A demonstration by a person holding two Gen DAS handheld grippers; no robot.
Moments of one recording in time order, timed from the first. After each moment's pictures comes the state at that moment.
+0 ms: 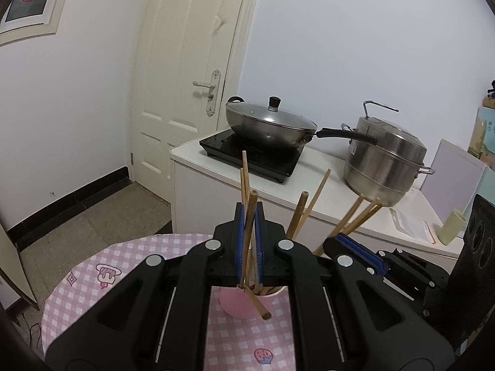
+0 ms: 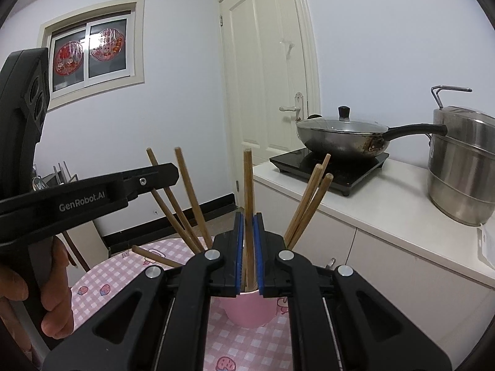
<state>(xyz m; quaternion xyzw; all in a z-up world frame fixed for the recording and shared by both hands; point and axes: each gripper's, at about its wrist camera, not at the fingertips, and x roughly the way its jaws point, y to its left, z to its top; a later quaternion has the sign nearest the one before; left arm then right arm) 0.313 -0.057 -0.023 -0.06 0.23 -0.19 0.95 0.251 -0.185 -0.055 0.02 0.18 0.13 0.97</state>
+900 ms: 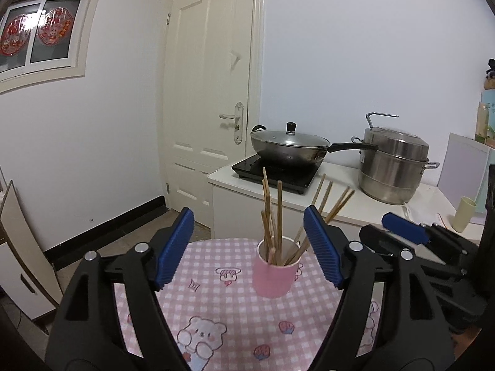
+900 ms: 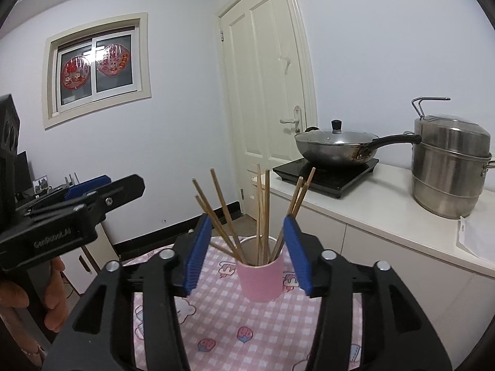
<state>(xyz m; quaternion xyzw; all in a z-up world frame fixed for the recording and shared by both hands) 0.201 -0.032 0.008 -0.01 0.16 -0.11 0.98 0.170 -0.193 -0.023 0.04 0.16 0.13 0.98</state>
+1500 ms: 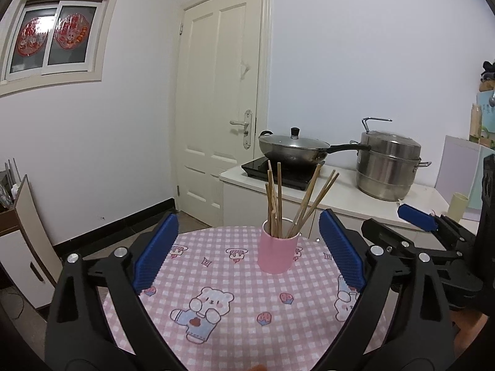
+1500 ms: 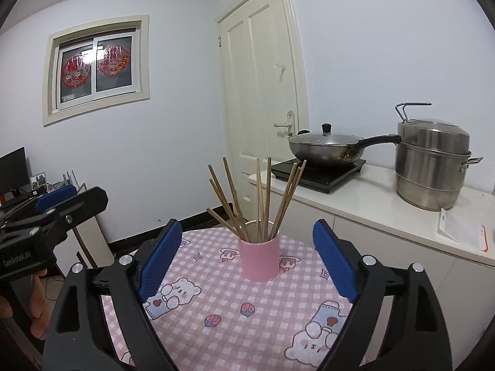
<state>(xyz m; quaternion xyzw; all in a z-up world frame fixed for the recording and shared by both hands) 0.120 -0.011 0.001 -0.01 0.14 -0.09 0.99 0.114 -0.186 -0.027 0.03 0.15 0.11 0.98</state>
